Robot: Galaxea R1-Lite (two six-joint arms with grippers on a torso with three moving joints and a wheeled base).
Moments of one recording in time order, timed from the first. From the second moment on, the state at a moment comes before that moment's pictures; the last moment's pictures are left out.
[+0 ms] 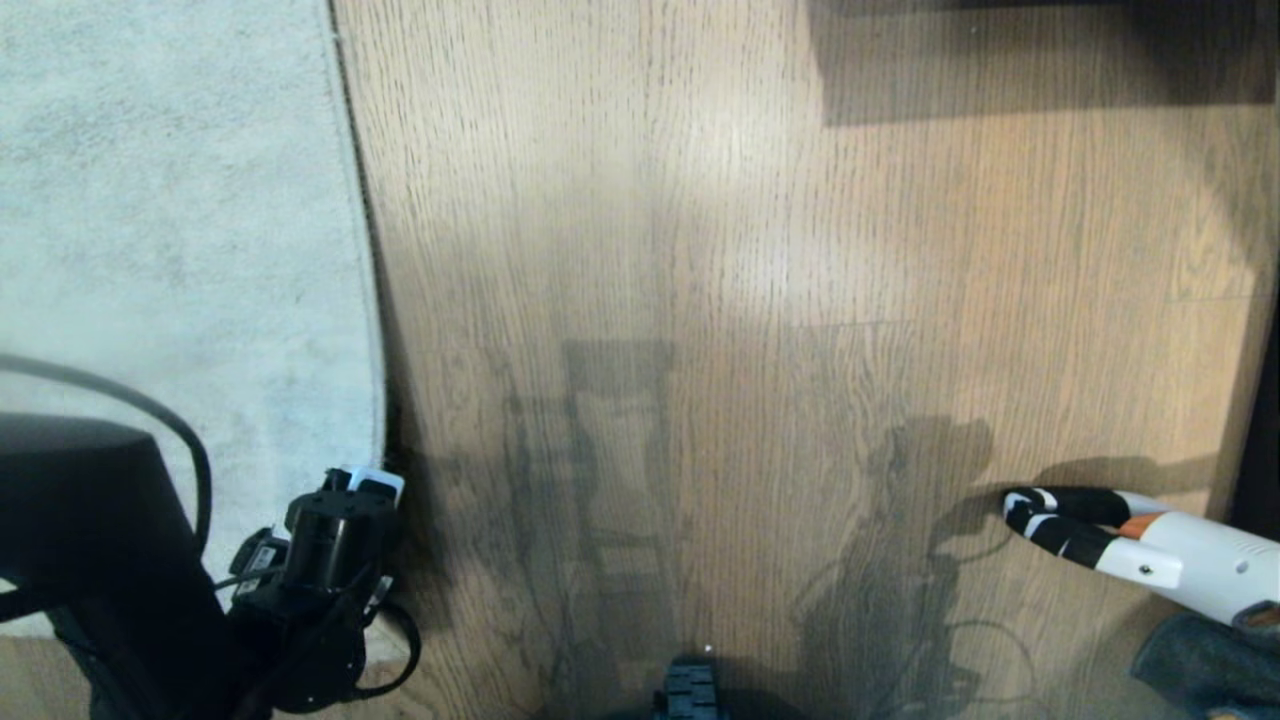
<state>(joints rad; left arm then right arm) -0.32 2.02 -0.28 -1.08 0.84 0.25 0.00 0.00 0.00 0.00 0.01 -0.04</state>
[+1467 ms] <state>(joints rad) -0.32 2.27 0.00 -1.52 0.84 0.24 0.00 0.00 0.00 0.00 0.01 -0.04</state>
